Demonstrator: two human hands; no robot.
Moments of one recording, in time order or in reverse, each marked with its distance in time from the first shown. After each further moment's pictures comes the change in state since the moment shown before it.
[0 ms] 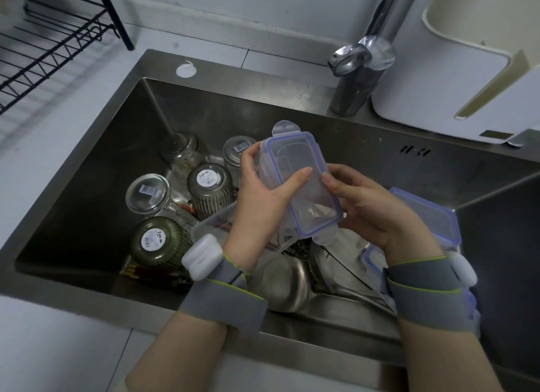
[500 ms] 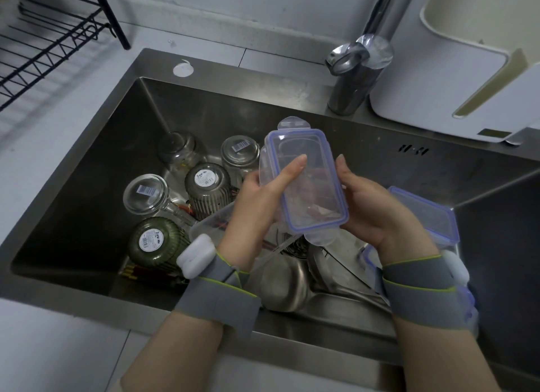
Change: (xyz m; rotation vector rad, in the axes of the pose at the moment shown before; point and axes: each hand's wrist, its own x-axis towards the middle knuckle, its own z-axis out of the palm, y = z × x) left_hand -0.004 0.014 -0.004 -0.103 -0.169 -0.319; right_hand 0.003 -0.001 0.002 0.184 -0.017 0.131
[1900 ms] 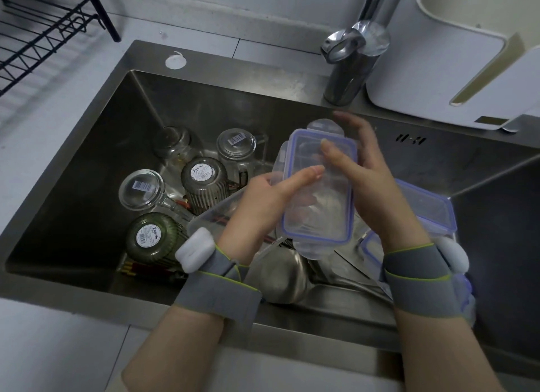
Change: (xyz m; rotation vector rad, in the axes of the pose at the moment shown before) left_hand -0.004 0.000 0.007 0.086 -0.100 -0.091; right_hand -0.006 -0.003 0.005 -0.404 0.175 -0.636
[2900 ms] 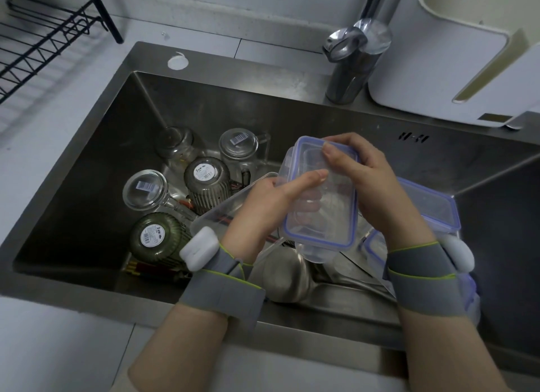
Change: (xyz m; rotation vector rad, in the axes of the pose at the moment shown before) left_hand 0.002 -0.002 -0.003 0.024 -0.065 -0.075; right_hand -0.001 -0.002 -0.001 -0.082 -0.005 0.073
